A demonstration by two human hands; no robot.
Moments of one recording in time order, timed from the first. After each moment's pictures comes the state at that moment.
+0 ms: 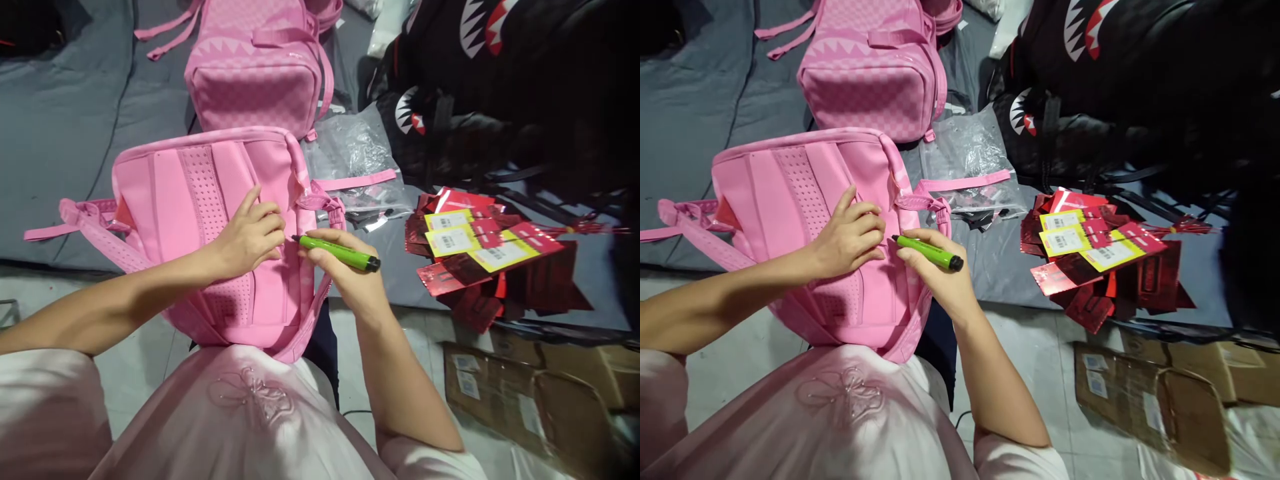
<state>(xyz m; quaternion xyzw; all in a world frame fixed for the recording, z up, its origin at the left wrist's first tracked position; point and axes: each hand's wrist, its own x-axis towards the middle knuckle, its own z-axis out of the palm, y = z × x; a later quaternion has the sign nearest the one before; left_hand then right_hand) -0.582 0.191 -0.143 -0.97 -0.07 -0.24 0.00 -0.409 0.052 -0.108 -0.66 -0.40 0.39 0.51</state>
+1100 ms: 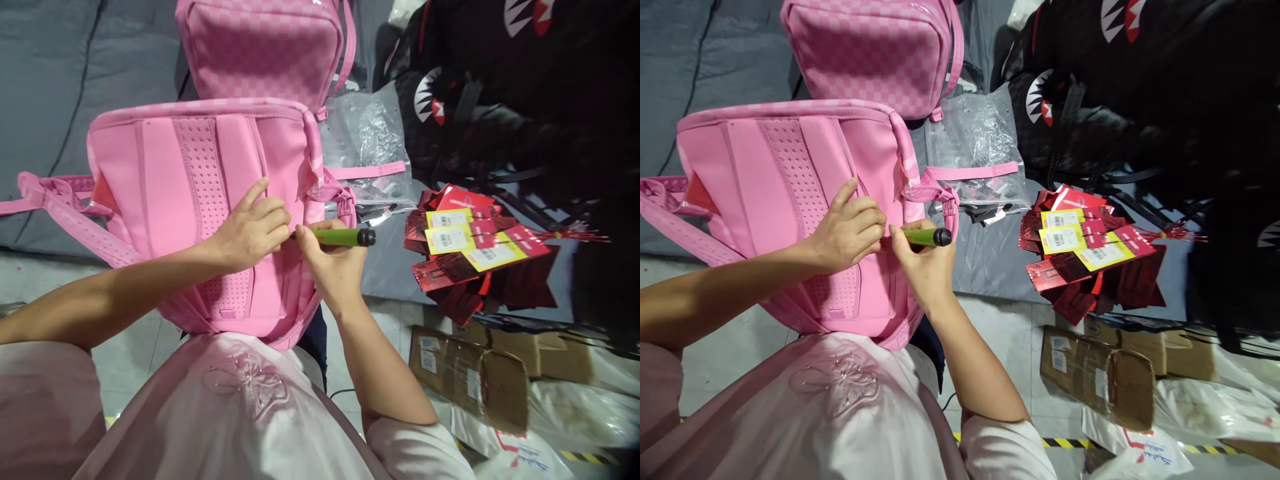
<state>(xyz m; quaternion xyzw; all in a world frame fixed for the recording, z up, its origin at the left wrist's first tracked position) -0.582 0.188 -0.161 -0.97 -0.11 -0.19 -0.08 -0.439 0.072 -0.126 -0.75 -0.44 0.20 0.45</state>
